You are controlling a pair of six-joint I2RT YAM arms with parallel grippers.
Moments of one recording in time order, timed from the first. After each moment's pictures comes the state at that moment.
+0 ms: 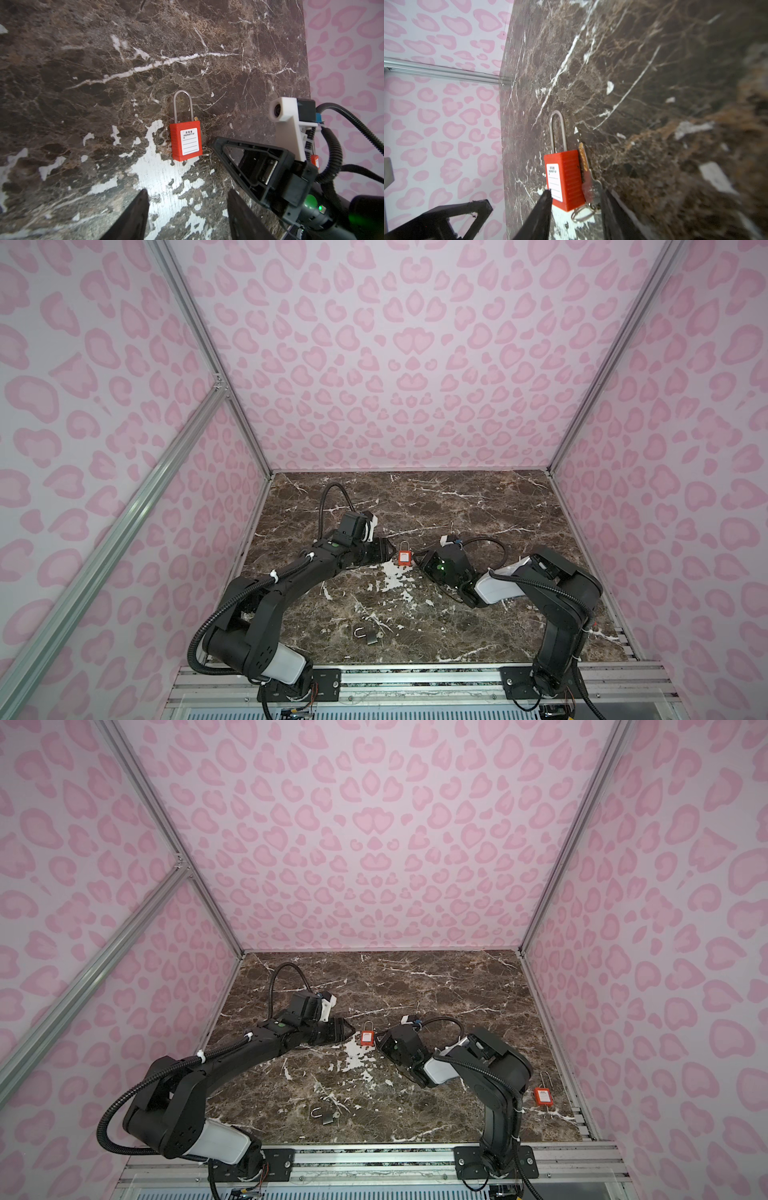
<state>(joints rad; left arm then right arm) -0.45 1.50 0.87 -0.23 0.36 -0.54 0.72 1.84 0.63 0.68 -0.02 1.29</state>
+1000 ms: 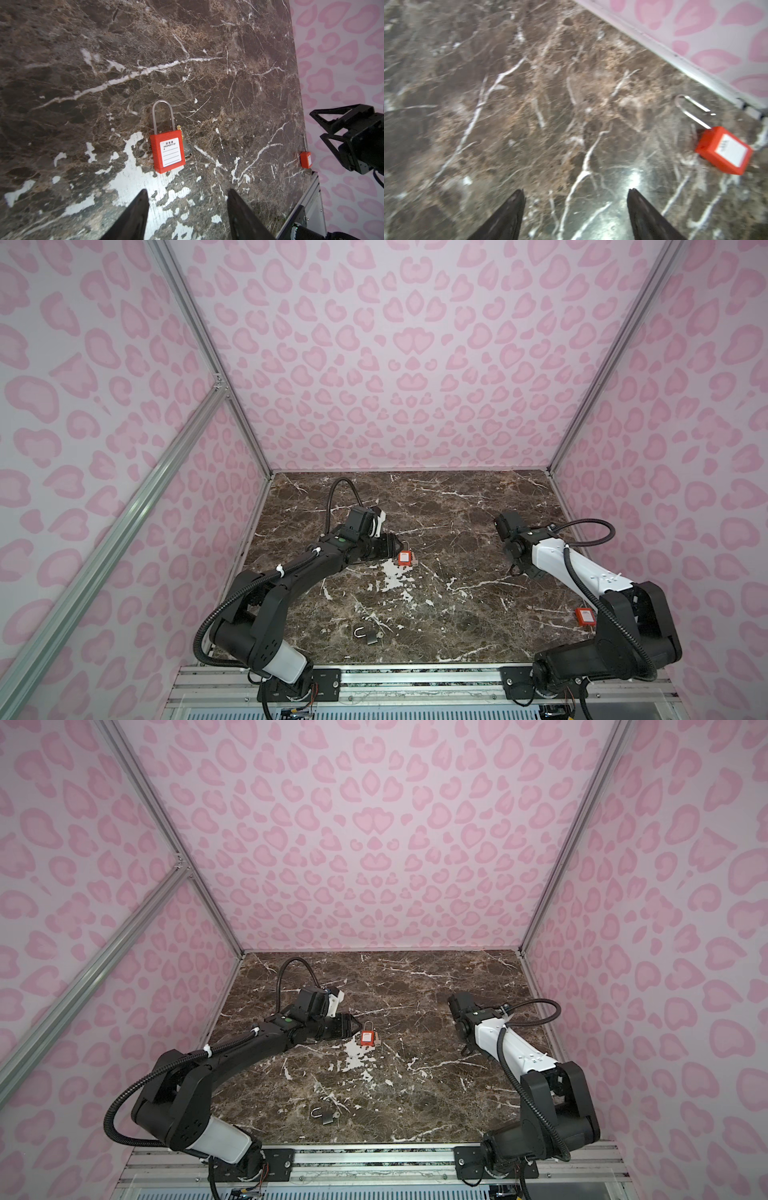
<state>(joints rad) -0.49 1.56 0.95 -0.24 0.37 -0.54 0.22 1.43 0.90 -0.82 0.65 1.14</state>
